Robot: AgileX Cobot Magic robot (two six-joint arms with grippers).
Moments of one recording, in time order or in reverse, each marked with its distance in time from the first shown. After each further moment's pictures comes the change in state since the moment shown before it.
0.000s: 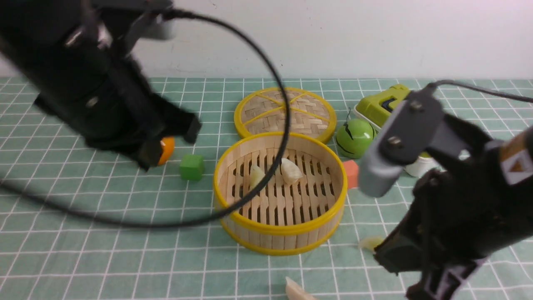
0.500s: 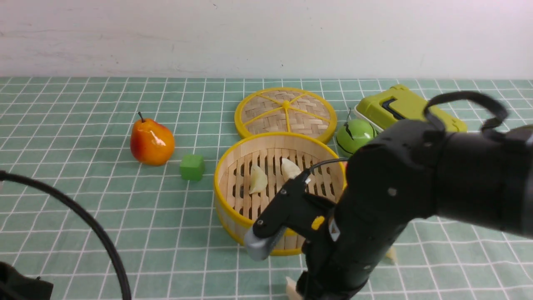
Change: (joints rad) right arm 0.099 0.425 -0.014 -0.081 -0.168 0.076; left arm 0.000 -0.623 0.605 -0.008 -0.127 -0.112
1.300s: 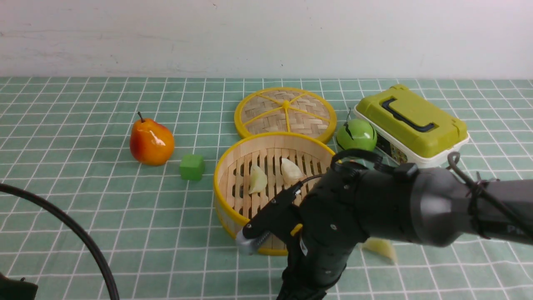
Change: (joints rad) right arm 0.000 0.192 -0.040 -0.196 -0.157 0.288; left arm 0.000 -0.019 0.011 0.063 0.017 0.001
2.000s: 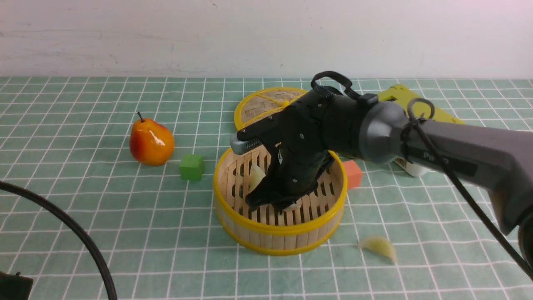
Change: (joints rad) right arm -0.157 0.285 -0.500 -0.015 0.061 0.100; left arm 0.000 0.000 0.000 0.027 -0.007 -0.003
